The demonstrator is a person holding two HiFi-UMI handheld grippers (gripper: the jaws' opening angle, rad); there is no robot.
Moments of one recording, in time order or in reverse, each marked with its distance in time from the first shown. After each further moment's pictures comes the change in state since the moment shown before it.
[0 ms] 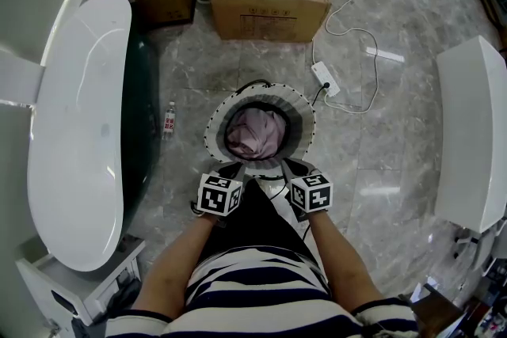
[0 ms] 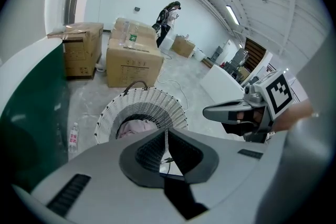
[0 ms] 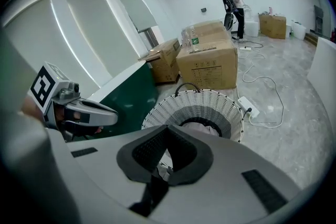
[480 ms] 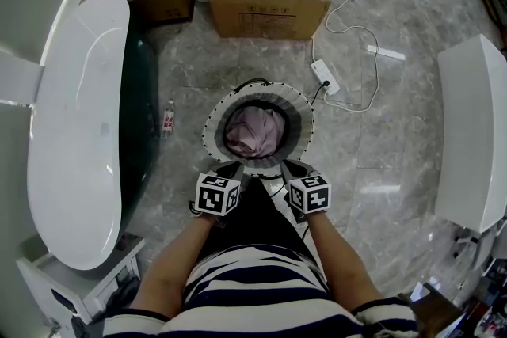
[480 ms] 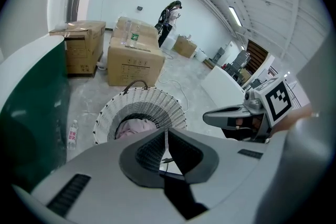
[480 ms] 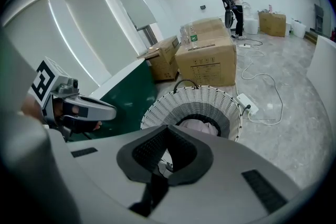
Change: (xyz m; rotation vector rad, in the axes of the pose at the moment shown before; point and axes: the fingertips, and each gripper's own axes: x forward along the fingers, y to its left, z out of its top) left arm 0.000 -0.003 0.000 -0.031 0.001 0.000; right arm -0.001 -0.004 -0.012 0.006 0.027 -0.005
